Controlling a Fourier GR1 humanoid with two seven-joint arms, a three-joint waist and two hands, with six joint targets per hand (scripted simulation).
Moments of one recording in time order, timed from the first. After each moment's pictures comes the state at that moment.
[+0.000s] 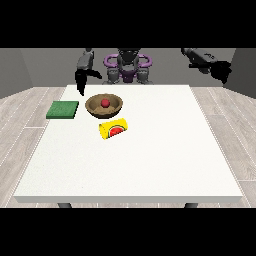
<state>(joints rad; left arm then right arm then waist) -0.86 0.54 0.38 -0.88 0.26 -0.21 -0.38 -0.26 -0.09 -0.16 -1.61 -0.20 0.00 -0.02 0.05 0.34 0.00</state>
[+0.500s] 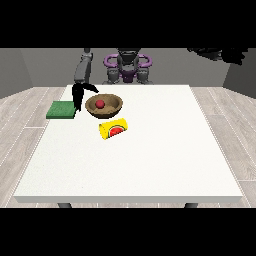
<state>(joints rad) -0.97 0.68 0.39 -0.94 0.29 -0.24 -0.22 -0.36 -0.12 -0.25 -1.23 -0.25 0.09 -0.21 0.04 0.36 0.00</state>
